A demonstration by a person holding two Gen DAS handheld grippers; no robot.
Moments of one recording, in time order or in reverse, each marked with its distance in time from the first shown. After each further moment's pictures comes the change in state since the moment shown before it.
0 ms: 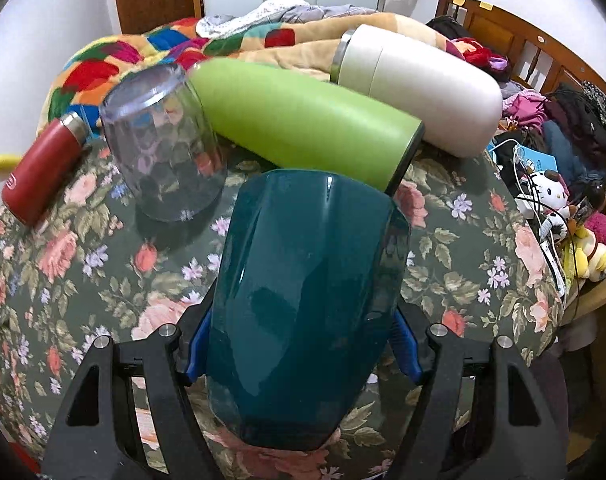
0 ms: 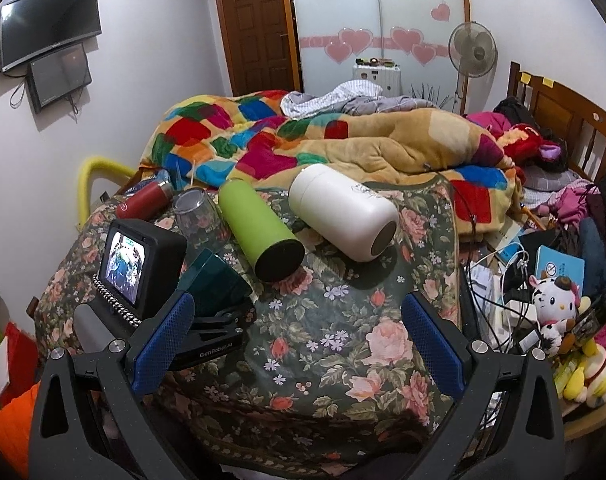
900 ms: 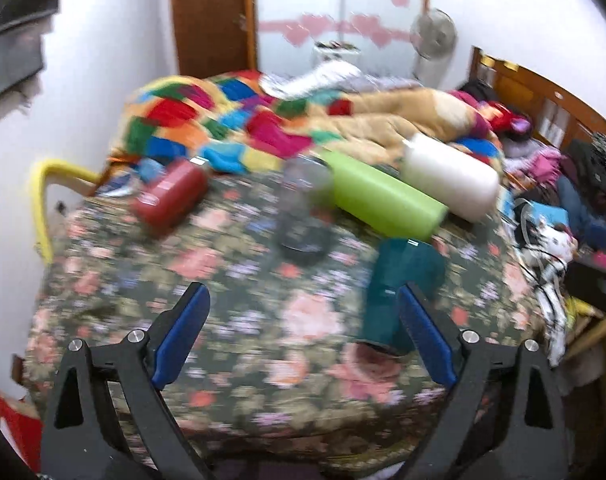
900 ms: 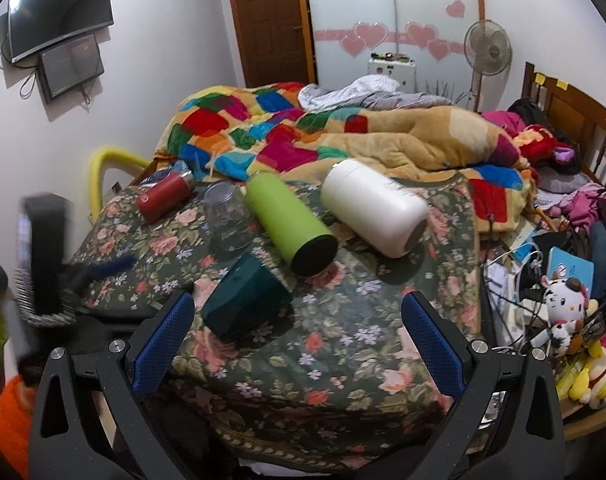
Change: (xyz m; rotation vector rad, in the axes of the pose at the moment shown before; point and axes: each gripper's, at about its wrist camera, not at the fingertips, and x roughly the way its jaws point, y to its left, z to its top) left arm -0.135 0.060 -0.020 -0.087 -0.214 0.158; right arm 0.007 0.033 0.004 -0.025 0.047 0.035
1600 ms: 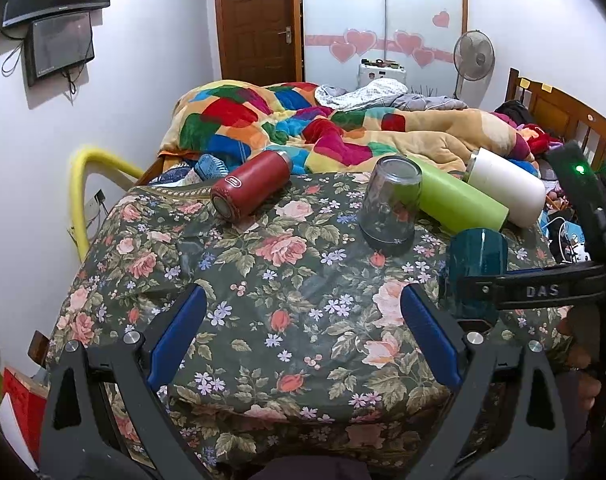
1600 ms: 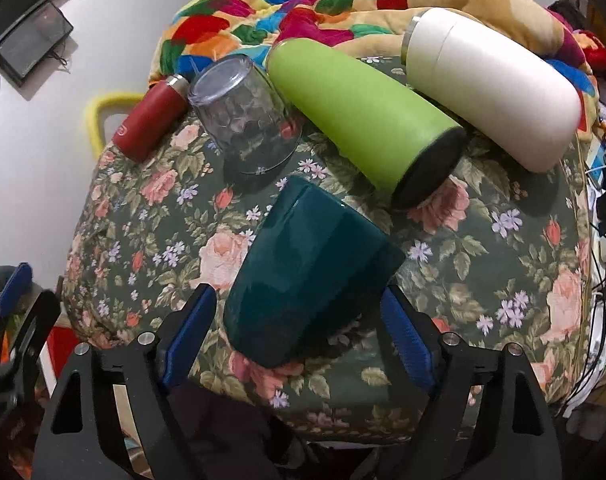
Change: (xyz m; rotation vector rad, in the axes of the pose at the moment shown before) left arm -0.008 0.065 -0.035 -0.061 -0.055 0.101; right arm 0.133 0.029 -0.004 0.125 0.363 0.122
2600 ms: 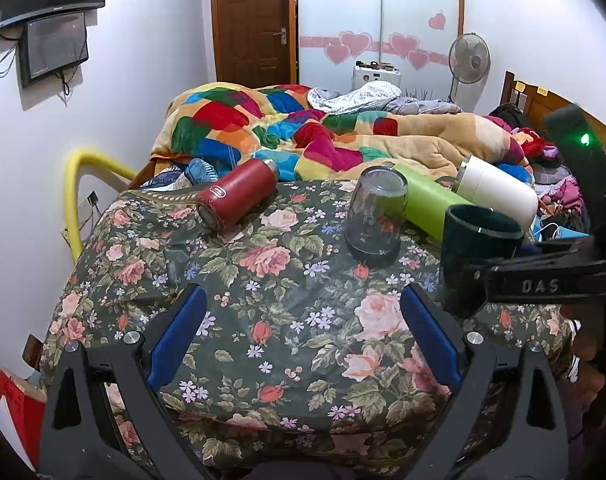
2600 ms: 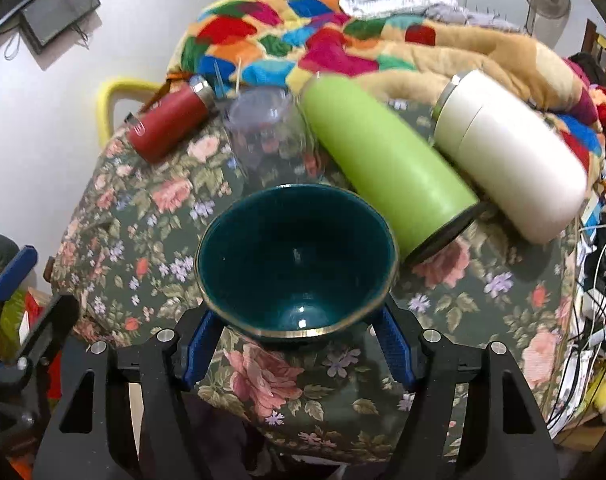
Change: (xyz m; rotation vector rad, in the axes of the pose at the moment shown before) left arm 0.000 -0.013 0.014 -0.010 0.002 -0.026; right arm -0.019 0.020 0.022 -0.145 -0.069 -0.047
